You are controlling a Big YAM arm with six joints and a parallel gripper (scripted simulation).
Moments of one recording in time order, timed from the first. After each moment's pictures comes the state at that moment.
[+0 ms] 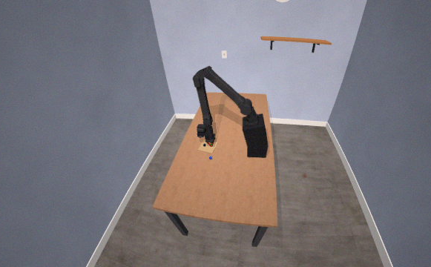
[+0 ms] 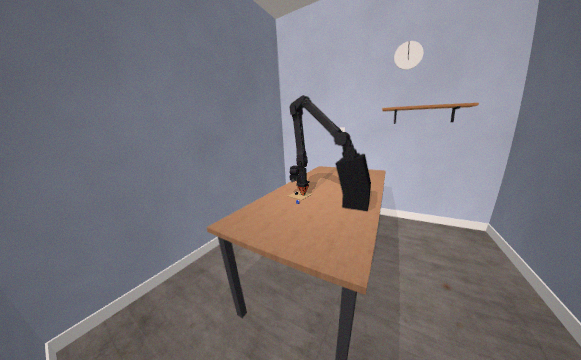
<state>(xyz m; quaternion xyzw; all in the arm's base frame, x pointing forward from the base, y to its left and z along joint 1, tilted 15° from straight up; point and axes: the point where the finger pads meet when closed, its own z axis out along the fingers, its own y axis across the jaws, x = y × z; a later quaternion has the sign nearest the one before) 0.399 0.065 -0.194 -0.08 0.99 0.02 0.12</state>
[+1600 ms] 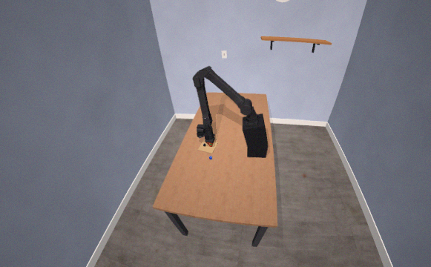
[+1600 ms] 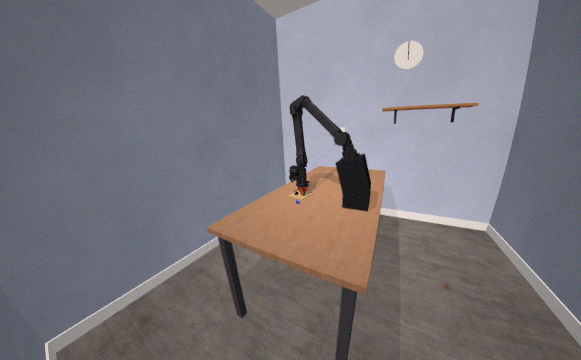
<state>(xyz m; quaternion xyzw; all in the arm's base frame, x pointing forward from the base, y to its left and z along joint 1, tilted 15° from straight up) 0.401 0.067 -0.194 -0.08 0.99 0.02 0.12</state>
